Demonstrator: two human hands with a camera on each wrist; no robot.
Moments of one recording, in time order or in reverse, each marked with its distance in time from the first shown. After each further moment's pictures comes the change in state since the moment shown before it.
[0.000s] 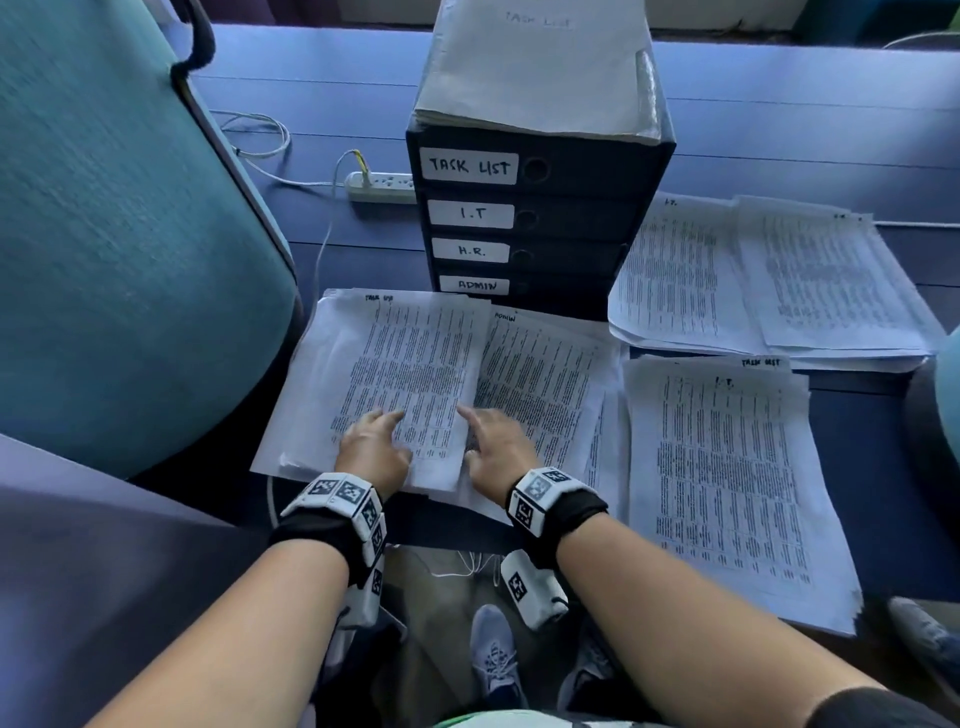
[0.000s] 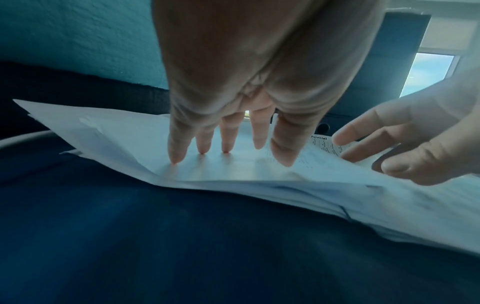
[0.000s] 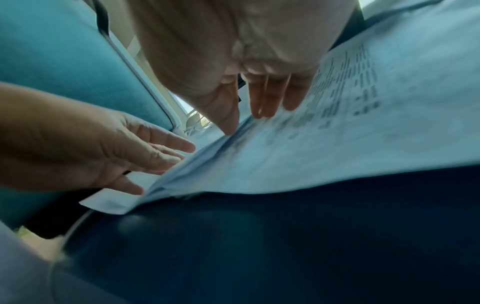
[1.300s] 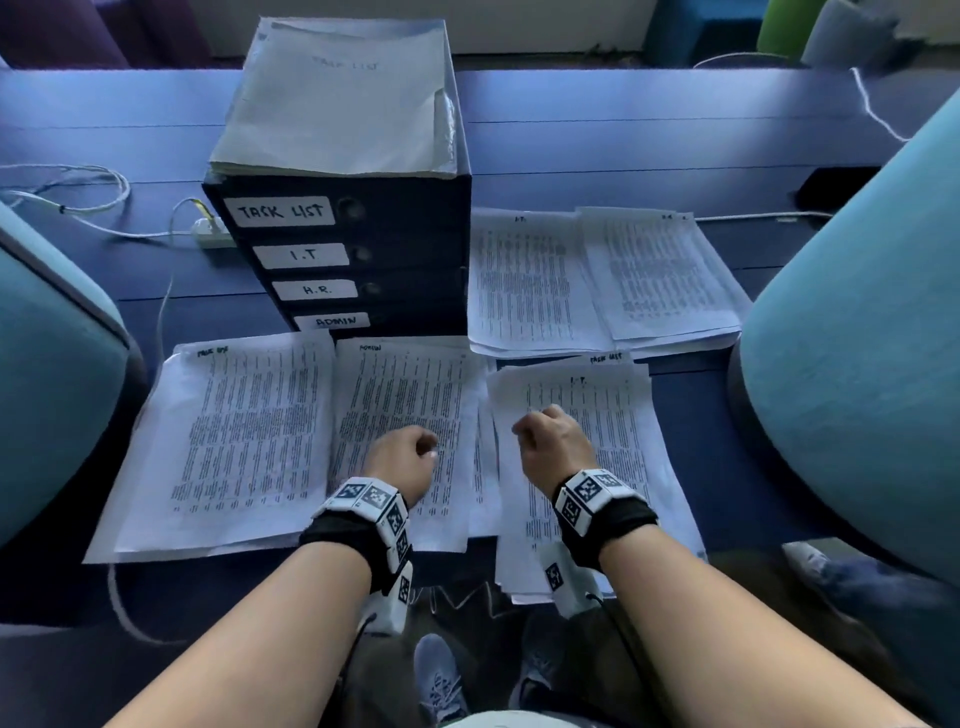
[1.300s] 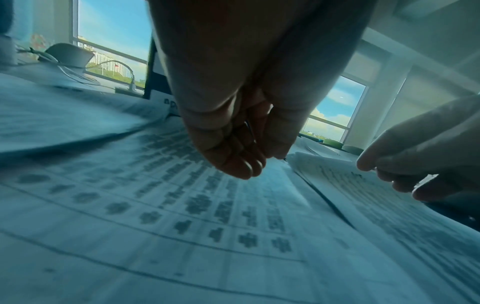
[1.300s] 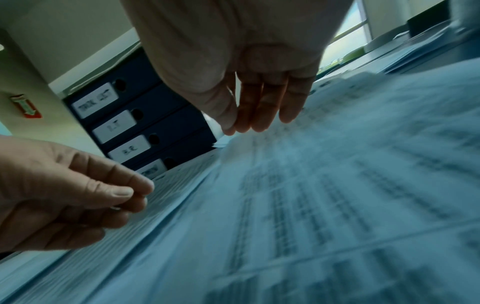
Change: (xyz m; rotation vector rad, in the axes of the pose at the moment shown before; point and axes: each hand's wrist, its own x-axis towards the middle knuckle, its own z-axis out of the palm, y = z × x) left_hand -0.023 0.168 0.061 -0.138 -0.112 0.282; right_hand -0.082 0.153 -0.108 -0.020 0.410 0.285
